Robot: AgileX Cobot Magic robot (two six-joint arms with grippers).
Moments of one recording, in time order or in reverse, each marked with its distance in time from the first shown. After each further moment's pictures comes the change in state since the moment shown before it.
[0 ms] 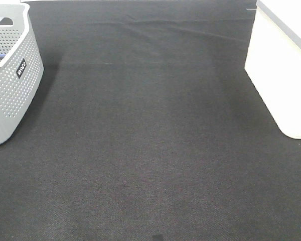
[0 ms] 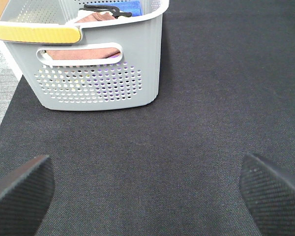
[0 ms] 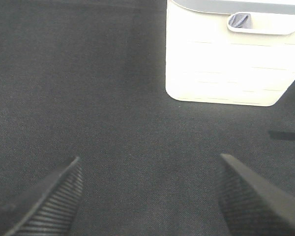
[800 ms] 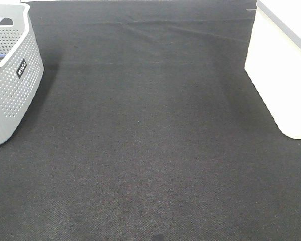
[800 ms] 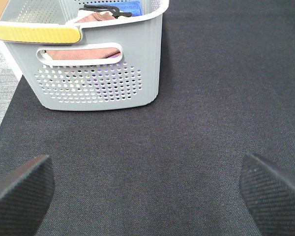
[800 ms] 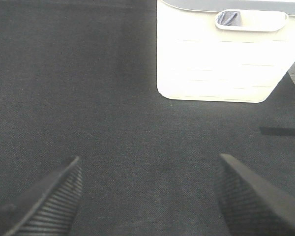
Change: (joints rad) left arm 0.000 0.000 0.000 0.000 0.000 0.000; right arm 0.000 0.000 0.000 -0.032 0.000 0.029
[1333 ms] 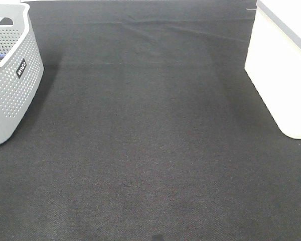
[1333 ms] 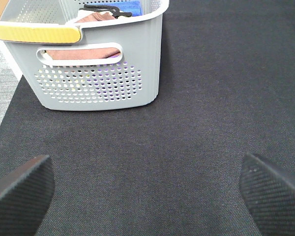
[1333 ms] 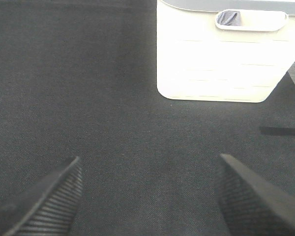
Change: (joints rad) left arm 0.000 0.000 0.000 0.000 0.000 0.000; right arm 0.000 0.000 0.000 0.000 0.000 0.001
